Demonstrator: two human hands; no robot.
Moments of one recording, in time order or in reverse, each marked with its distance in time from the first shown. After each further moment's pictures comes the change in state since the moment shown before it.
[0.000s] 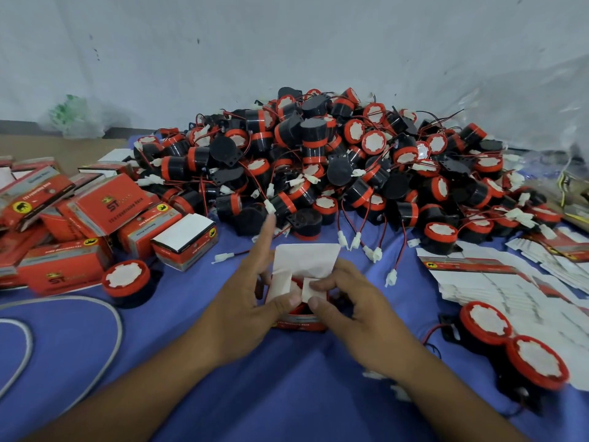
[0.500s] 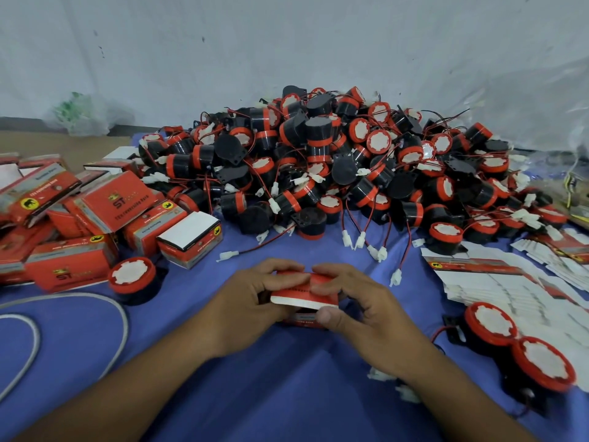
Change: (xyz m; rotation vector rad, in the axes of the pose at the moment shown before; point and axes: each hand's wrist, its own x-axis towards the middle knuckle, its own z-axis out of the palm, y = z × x) left_hand 0.003 -0.008 -0.007 -0.080 -0.143 -0.088; right_hand 0.001 0.007 -0.005 0.050 -0.025 -0.126
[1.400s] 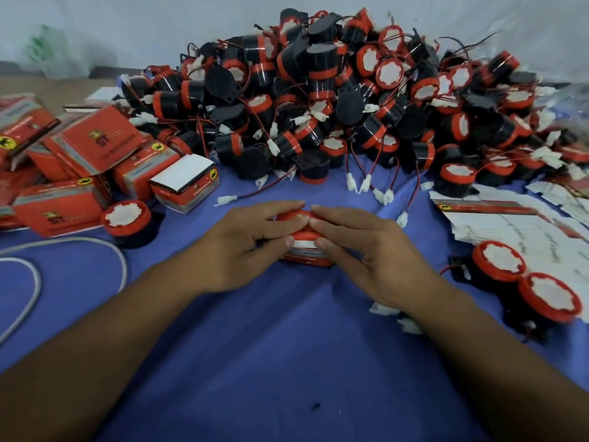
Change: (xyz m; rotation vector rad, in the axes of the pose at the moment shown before) left_hand -0.003 -0.004 -0.010 0.396 -0.054 0.227; right_hand 0.004 -0.004 -0.002 -0.501 0.016 -0.310
